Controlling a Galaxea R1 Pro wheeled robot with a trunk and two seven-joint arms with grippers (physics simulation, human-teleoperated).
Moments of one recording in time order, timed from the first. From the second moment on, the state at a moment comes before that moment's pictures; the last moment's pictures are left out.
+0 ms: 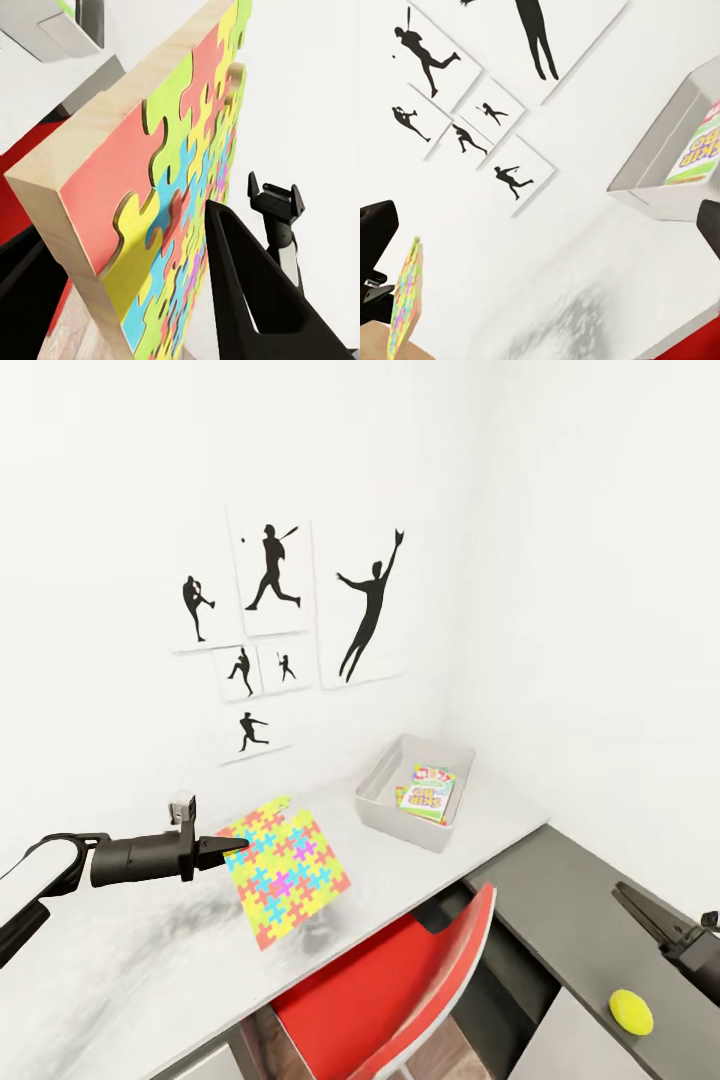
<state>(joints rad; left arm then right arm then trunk) -0.59 0.67 -0.37 -1.40 1.71 1.04 -0.26 -0.09 -0.16 -0.79 -1.56 -0.59 0.85 1.13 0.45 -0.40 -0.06</state>
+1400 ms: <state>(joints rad) -0.59 0.67 -0.37 -1.40 1.71 1.04 -0.26 -0.09 -0.16 -0.79 -1.56 -0.59 0.81 1.16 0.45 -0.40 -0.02</state>
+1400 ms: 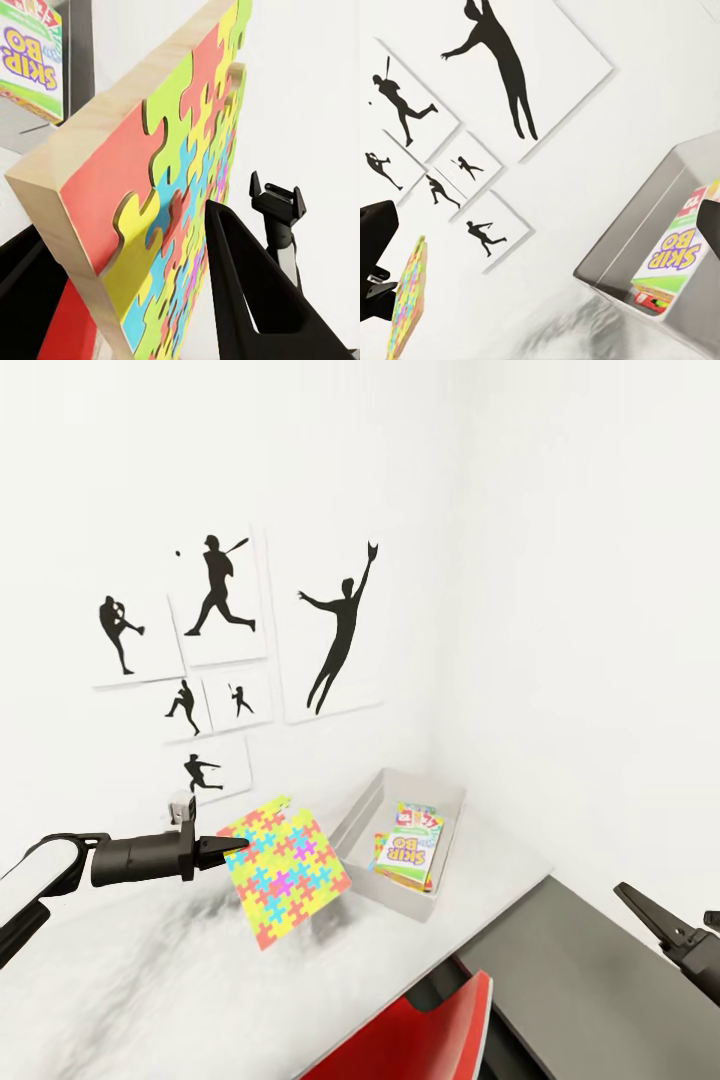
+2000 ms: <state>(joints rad) -0.59 0.66 -0.37 -1.40 1.71 1.04 -0.26 -0.09 -0.16 -0.79 -1.56 -0.59 0.80 1.16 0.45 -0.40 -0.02</state>
